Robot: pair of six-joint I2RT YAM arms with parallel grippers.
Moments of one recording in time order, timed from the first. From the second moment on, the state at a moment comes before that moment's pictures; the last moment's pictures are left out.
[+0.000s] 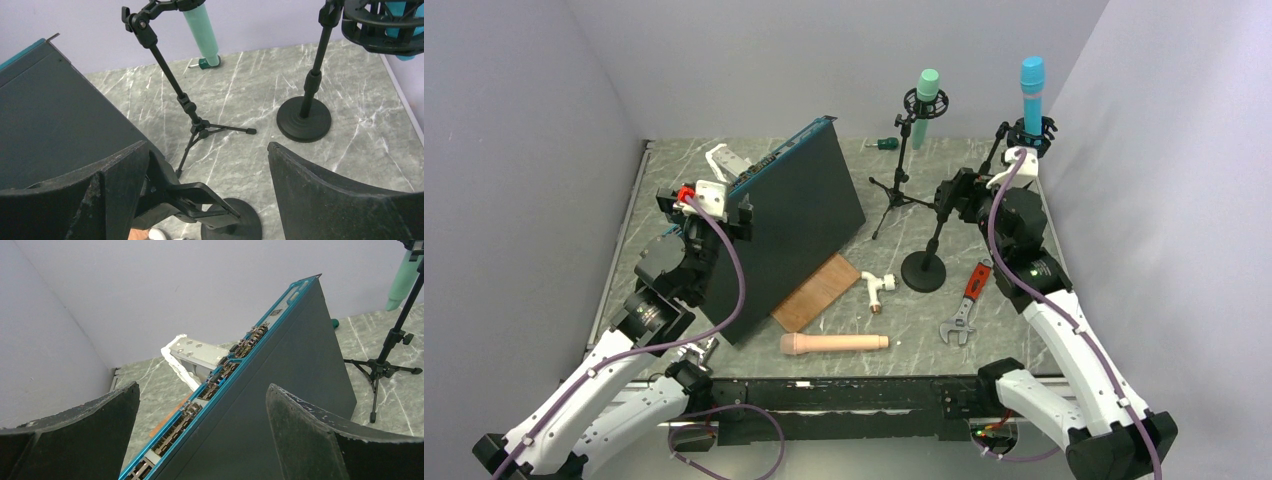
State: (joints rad) left arm -0.64 0.69 0.81 0.03 -0.52 0.24; right arm 0.31 0.90 0.91 -0.14 0.23 0.25
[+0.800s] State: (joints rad) left arm -0.64 0.68 0.81 0.02 -0.51 0.21; right arm 0.31 0.87 0.63 0.04 0.23 0.33
